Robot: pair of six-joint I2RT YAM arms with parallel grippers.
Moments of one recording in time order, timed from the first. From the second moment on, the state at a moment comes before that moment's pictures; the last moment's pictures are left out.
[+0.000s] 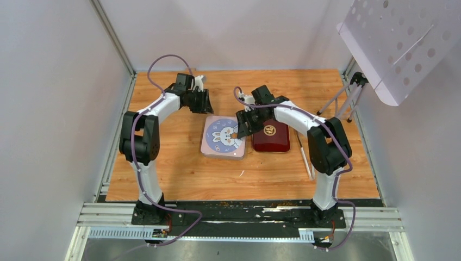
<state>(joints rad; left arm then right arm) -0.23 1.94 1.44 -0.40 0.44 -0.20 0.51 1.91 1.42 -0.60 -0.51 0.08</state>
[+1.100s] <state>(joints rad) -0.11 1.81 1.35 -0.29 0.55 -0.21 0.43 2.07 1.60 -0.55 -0.50 0.04</state>
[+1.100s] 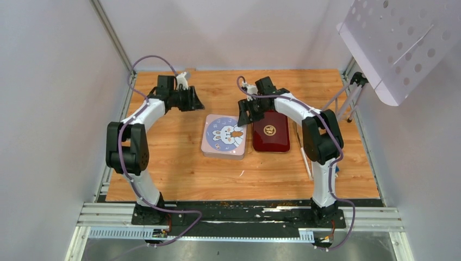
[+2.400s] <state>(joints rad) -0.13 1.66 1.23 -0.22 0.54 -0.17 0.41 1.96 1.62 -0.56 -0.55 -0.02</state>
